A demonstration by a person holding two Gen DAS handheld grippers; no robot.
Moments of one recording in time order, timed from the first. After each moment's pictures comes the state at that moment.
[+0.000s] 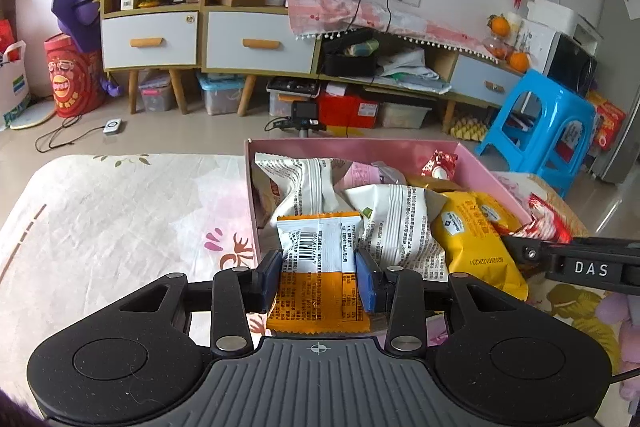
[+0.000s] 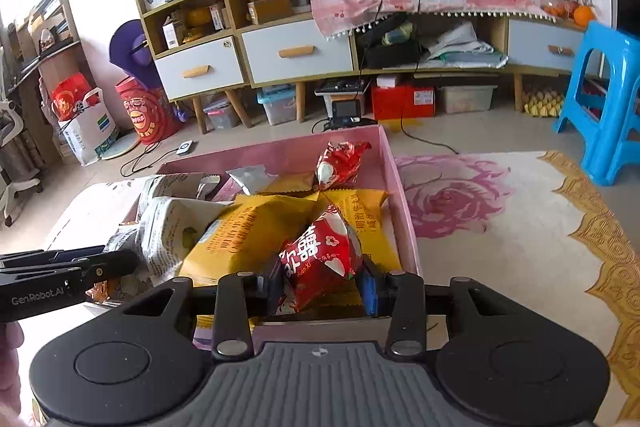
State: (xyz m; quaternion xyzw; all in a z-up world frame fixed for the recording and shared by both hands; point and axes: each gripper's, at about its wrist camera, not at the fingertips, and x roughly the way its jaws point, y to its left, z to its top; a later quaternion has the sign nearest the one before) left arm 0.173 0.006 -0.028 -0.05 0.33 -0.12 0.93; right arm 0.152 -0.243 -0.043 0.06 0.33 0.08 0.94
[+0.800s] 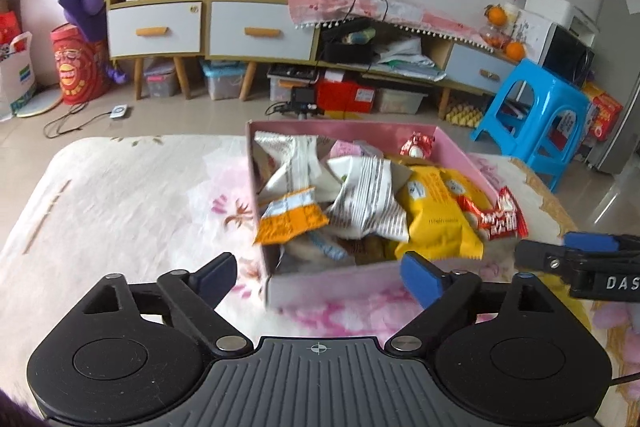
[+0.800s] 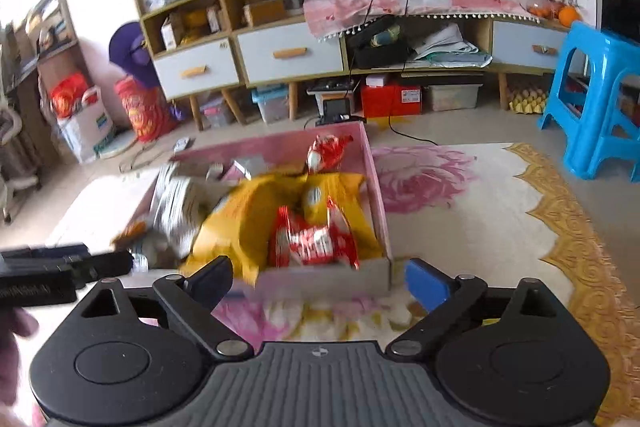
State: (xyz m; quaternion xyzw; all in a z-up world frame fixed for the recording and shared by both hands) left arm 0.127 0.005 -0.001 -0.04 0.36 -0.11 0.92; right arm 0.100 -0.255 -0.018 0.04 0.33 0.06 0.94
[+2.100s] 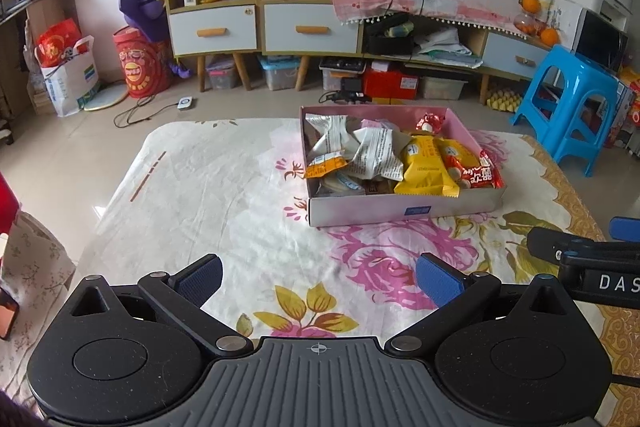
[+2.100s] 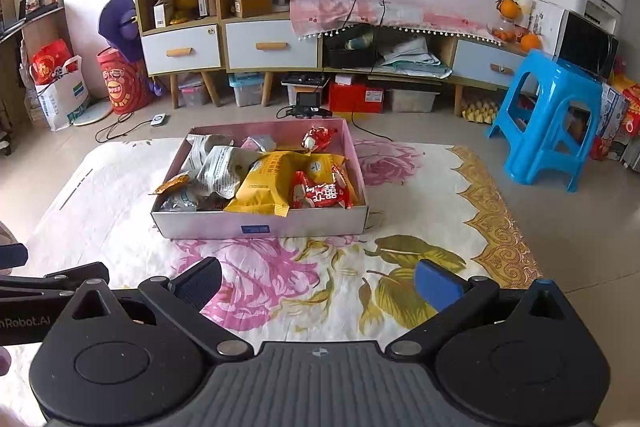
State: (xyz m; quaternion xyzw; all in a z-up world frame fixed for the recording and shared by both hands) left arm 0.023 -0.004 0.055 -0.01 0.38 -0.03 0.92; right arm 0.006 -0.211 0.033 -0.01 0.35 0.00 0.94
